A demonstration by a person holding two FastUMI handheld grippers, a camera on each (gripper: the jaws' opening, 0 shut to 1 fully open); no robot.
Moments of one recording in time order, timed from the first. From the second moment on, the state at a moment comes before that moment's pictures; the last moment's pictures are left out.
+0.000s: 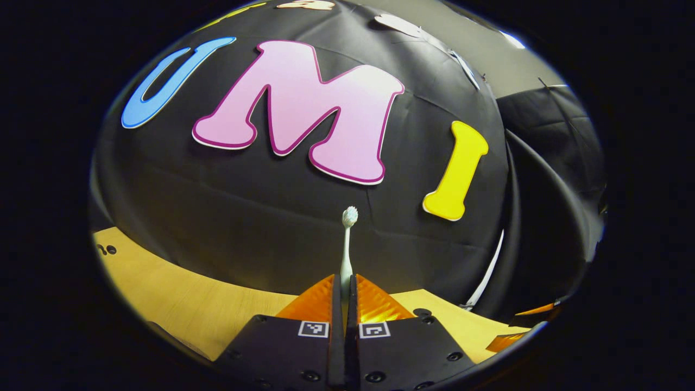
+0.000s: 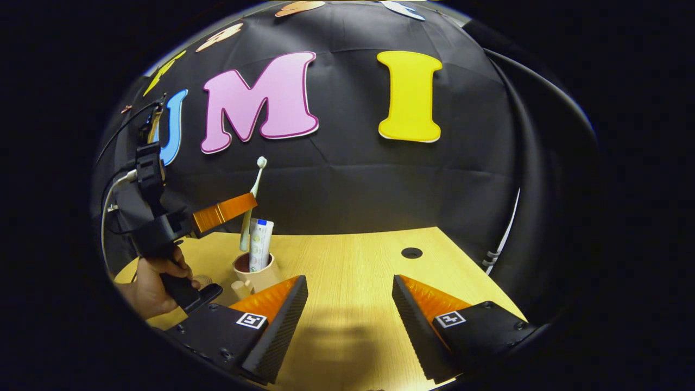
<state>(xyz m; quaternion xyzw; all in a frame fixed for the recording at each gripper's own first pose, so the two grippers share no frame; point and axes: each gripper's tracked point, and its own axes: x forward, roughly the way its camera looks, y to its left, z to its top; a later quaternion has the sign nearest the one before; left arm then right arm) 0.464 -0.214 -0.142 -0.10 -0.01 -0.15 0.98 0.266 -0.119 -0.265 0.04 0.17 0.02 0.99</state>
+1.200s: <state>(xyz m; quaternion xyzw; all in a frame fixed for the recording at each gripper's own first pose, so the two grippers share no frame) 0.409 -0.183 -0.147 -0.05 -0.01 -0.13 0.99 0.266 -0.092 -0.254 0.04 0.16 0.04 0.99</state>
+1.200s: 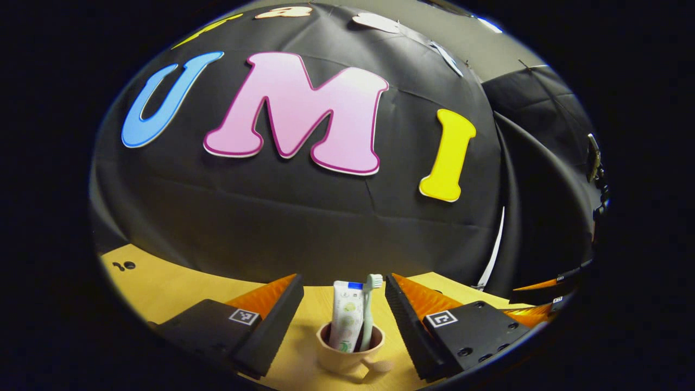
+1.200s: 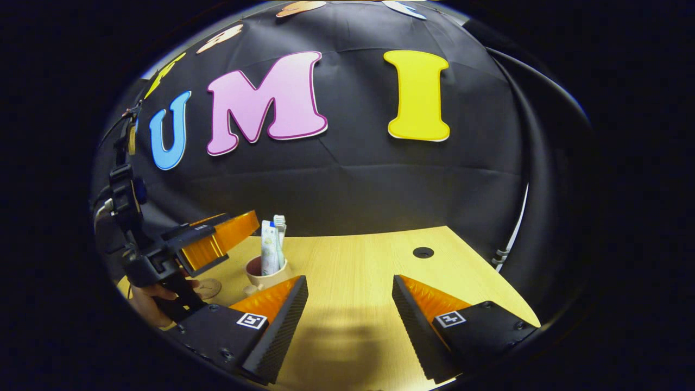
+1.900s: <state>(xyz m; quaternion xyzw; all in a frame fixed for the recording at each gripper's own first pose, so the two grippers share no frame) 0.248 -0.034 -0.105 -0.03 0.04 0.00 1.00 0.279 0.001 -0.254 0.03 0.23 0.10 0.97</state>
